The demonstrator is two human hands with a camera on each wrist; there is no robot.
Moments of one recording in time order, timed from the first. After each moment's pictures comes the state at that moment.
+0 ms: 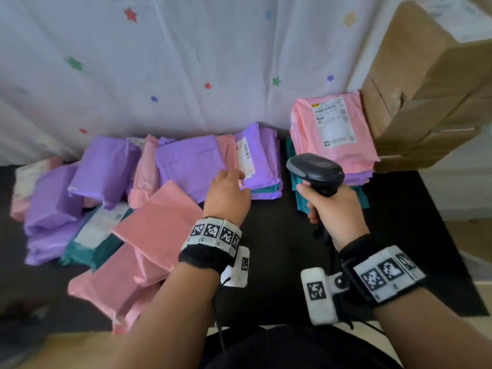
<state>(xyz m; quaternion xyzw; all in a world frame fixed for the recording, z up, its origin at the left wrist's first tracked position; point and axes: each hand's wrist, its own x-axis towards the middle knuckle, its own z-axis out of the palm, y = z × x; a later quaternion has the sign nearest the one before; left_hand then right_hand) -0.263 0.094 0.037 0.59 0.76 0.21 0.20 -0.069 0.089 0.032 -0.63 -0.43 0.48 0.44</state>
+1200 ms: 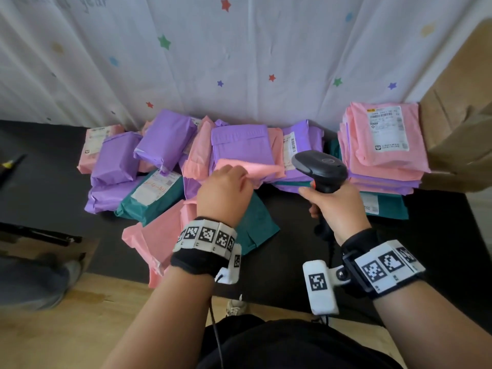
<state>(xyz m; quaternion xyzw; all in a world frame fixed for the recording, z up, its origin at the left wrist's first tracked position) -0.334 0.009 0.064 0.59 0.76 0.27 0.03 -0.136 0.062 0.043 -0.58 -0.50 0.51 0.39</state>
